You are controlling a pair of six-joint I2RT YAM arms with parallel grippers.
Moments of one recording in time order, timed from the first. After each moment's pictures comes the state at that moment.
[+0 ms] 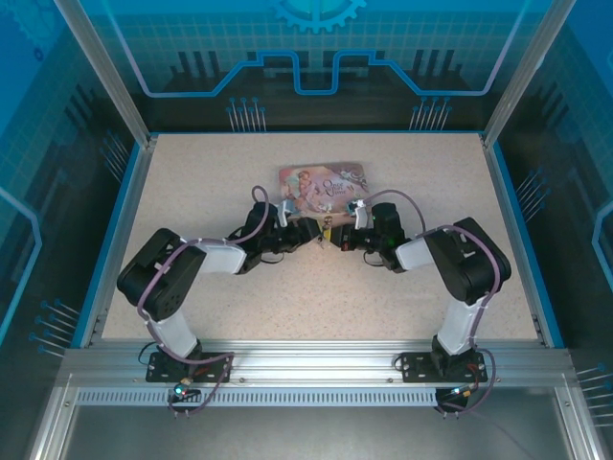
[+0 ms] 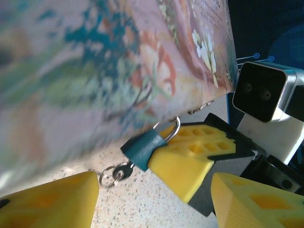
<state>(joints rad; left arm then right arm) -0.50 1.74 0.73 0.52 0.45 -1.00 0.40 1.82 0.67 0.65 -0.65 0.58</state>
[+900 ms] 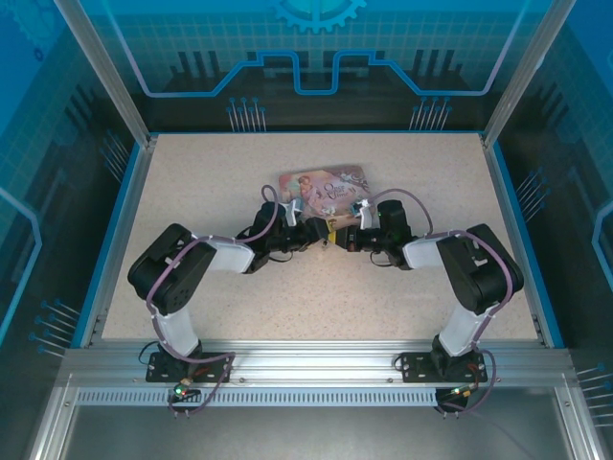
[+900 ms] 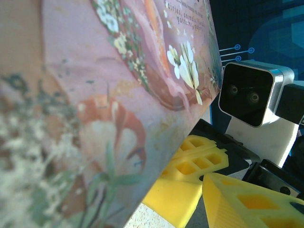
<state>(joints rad) -0.54 1.80 0.76 0.61 0.48 -1.06 0.36 1.74 0.67 0.49 -0.71 0.57</state>
